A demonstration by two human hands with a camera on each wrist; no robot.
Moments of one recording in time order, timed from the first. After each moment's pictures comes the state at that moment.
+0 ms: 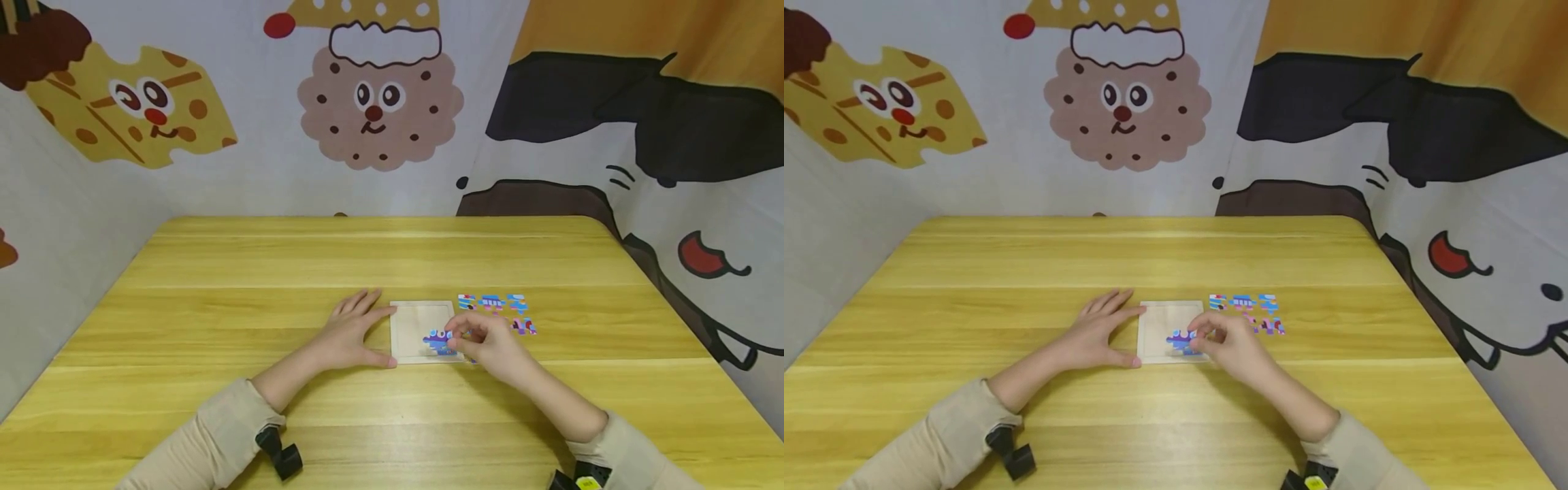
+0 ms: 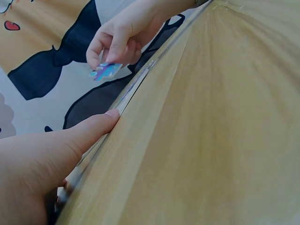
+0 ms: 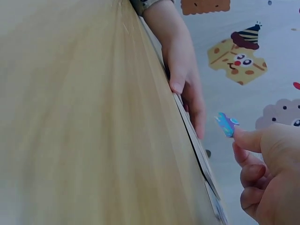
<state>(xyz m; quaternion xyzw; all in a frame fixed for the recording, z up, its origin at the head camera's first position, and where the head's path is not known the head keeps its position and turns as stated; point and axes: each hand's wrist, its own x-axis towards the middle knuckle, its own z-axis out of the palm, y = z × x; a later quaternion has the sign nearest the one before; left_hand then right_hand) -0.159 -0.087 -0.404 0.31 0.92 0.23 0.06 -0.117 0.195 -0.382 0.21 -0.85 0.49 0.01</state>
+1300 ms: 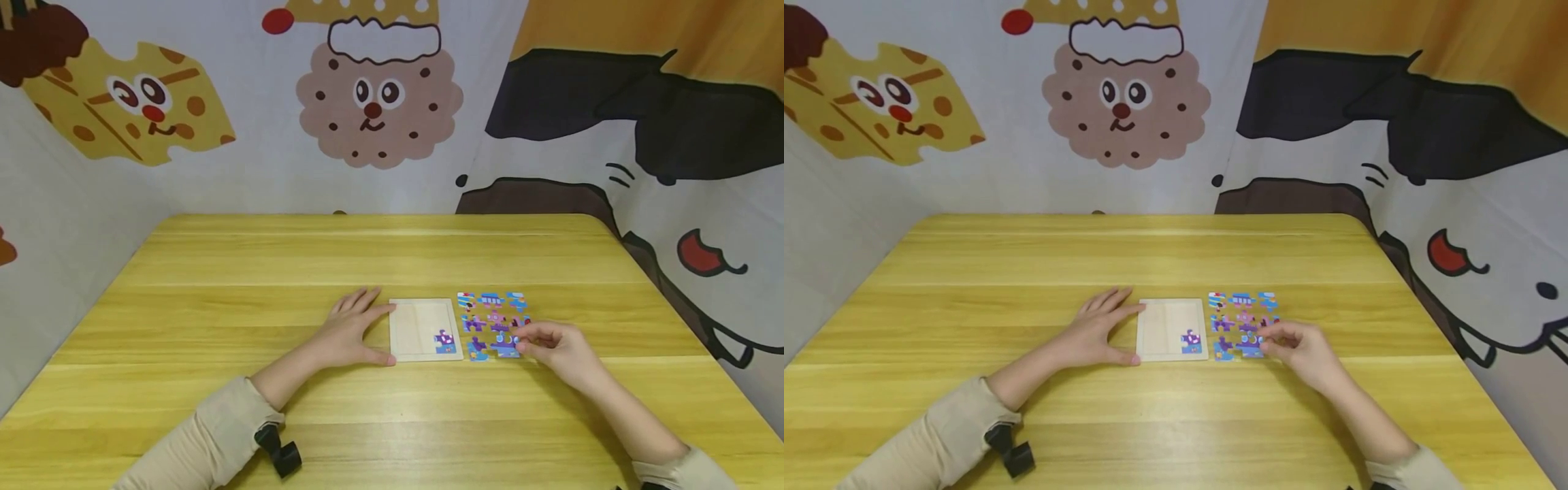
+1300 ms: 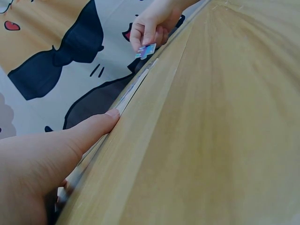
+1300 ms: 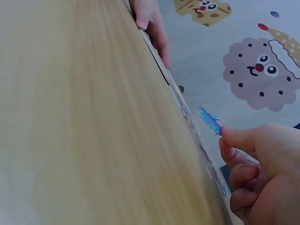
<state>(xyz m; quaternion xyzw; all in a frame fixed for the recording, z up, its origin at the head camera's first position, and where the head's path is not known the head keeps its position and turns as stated) -0.158 -0.088 -0.403 0.32 0.92 0.23 0.06 -0.098 0.290 -0.385 0.11 -0.87 0.48 0.00</state>
